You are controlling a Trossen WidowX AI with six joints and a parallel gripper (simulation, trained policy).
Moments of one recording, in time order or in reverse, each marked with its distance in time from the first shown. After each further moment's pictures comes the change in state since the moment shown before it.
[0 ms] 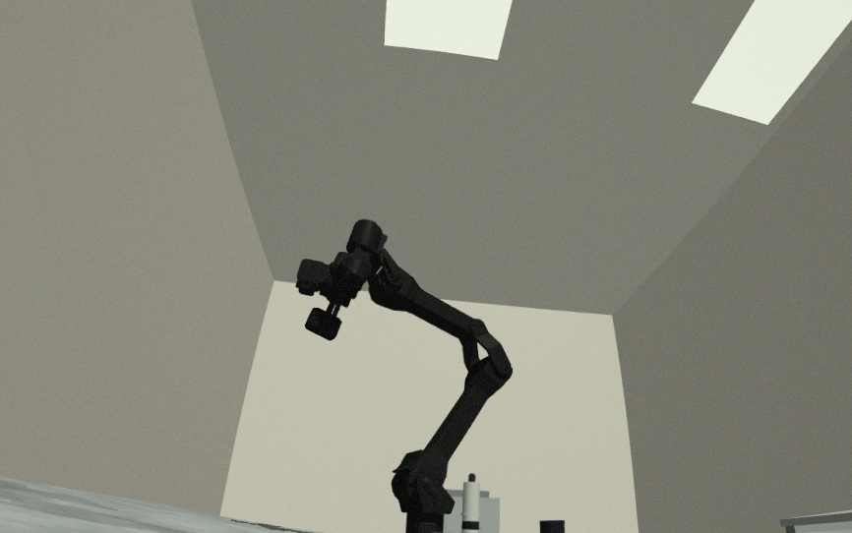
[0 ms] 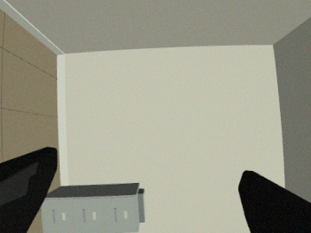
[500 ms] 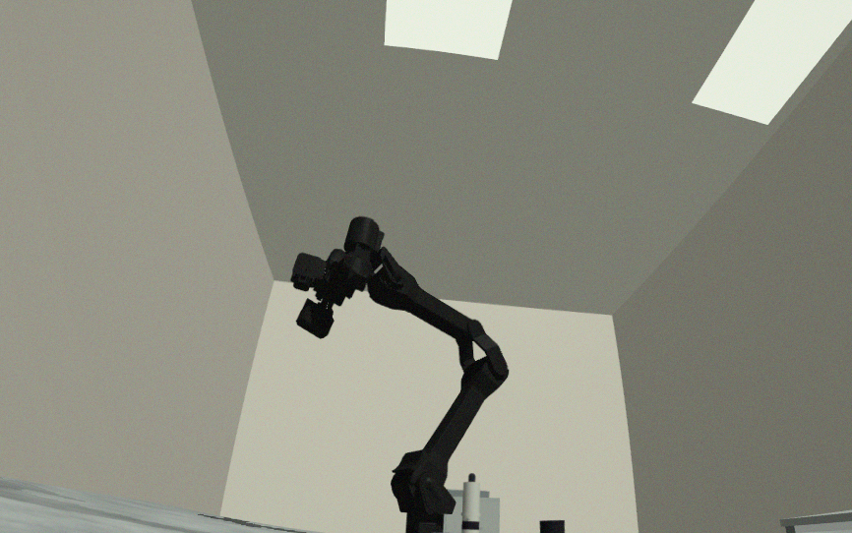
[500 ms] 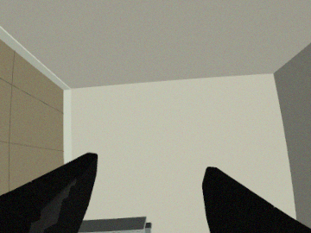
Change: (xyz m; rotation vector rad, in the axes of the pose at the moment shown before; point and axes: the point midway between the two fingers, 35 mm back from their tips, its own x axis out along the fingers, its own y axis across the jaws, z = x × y) arm -0.015 0.012 0.023 0.030 -0.130 0.029
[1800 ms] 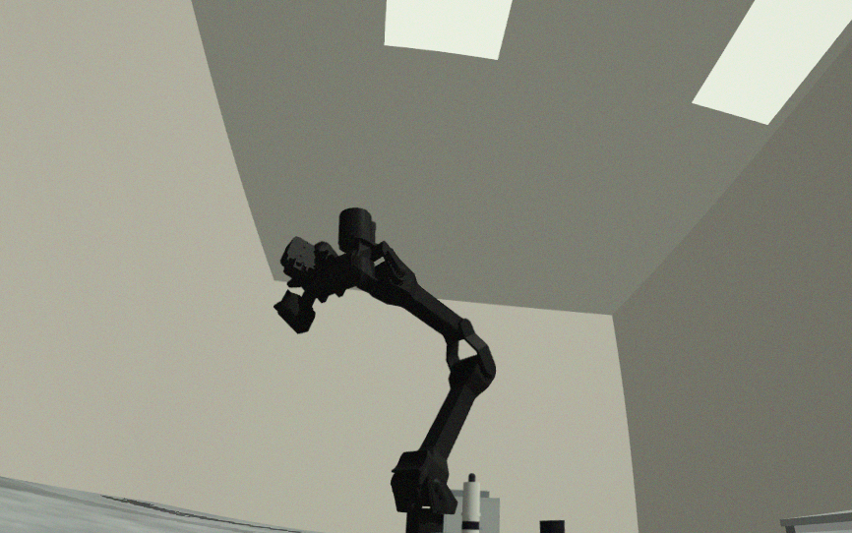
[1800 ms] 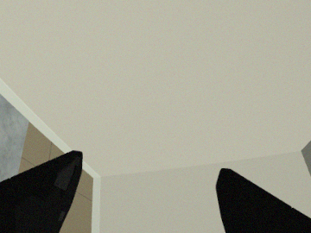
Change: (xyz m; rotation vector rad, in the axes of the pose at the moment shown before) arm -0.050 0.044 0.061 0.066 -0.338 0.141
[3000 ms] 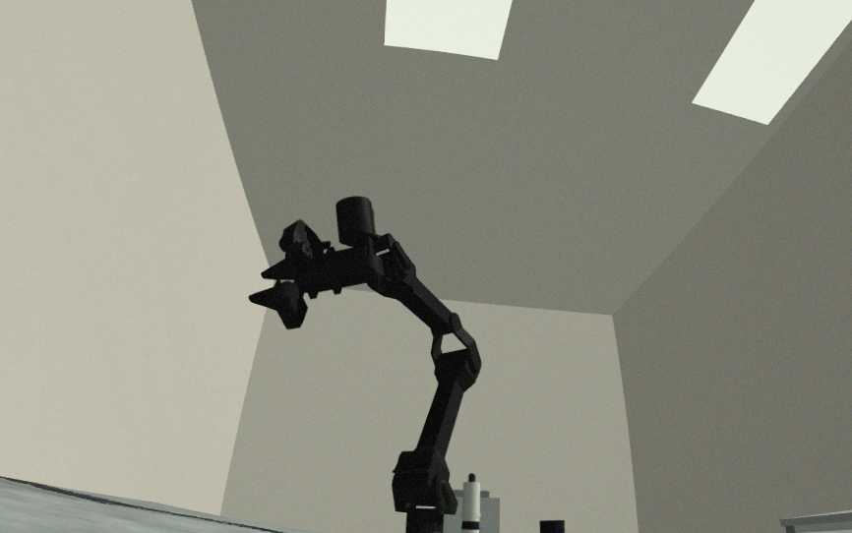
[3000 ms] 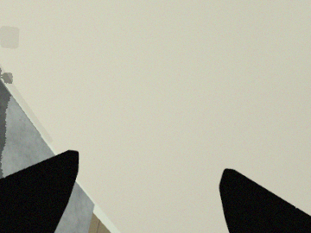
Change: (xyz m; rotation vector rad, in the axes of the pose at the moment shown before) arm -0.051 0.064 0.065 0.057 -0.294 0.220
